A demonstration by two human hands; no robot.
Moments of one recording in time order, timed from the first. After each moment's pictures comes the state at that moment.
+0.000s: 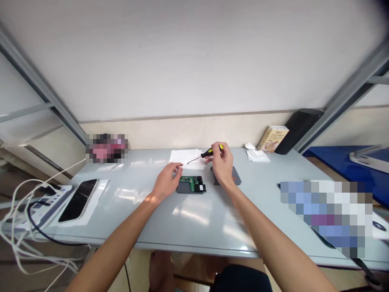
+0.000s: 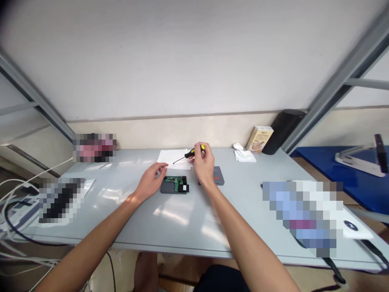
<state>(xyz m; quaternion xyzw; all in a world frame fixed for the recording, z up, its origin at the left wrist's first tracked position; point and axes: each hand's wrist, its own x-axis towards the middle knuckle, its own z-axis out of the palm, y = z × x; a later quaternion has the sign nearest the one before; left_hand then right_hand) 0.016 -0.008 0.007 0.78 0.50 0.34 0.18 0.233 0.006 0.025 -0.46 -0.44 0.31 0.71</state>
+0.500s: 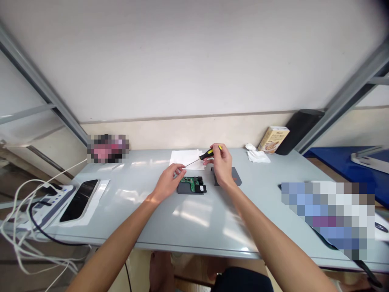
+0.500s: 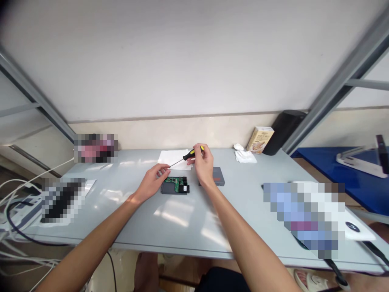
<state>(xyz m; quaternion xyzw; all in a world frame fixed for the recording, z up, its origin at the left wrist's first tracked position) 0.016 -0.004 0.001 0.76 0.47 0.36 0.27 0.229 0.007 0.028 -0.44 -0.40 0.38 0.71</state>
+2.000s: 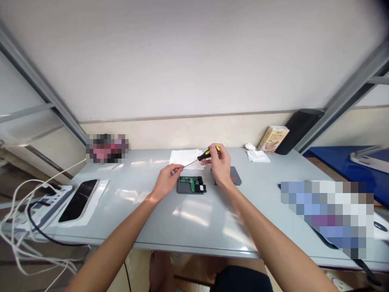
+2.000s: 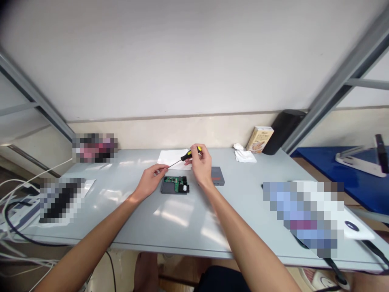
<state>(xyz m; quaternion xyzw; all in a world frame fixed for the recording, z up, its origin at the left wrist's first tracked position) 0.017 -0.002 0.005 0.72 0.50 0.39 0.29 0.223 0.002 0.031 -0.43 -0.42 0.37 0.71</state>
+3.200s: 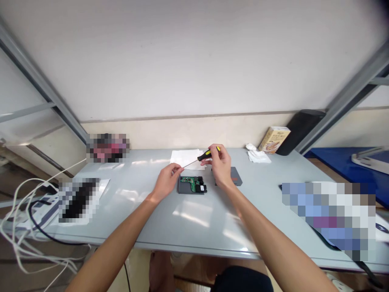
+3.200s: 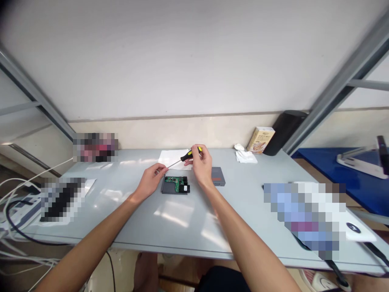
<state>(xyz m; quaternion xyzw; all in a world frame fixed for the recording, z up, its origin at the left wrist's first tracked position) 0.014 -0.001 0.005 0.73 0.50 0.38 0.27 0.223 0.003 0.029 -0.43 -0.41 0.39 0.70</state>
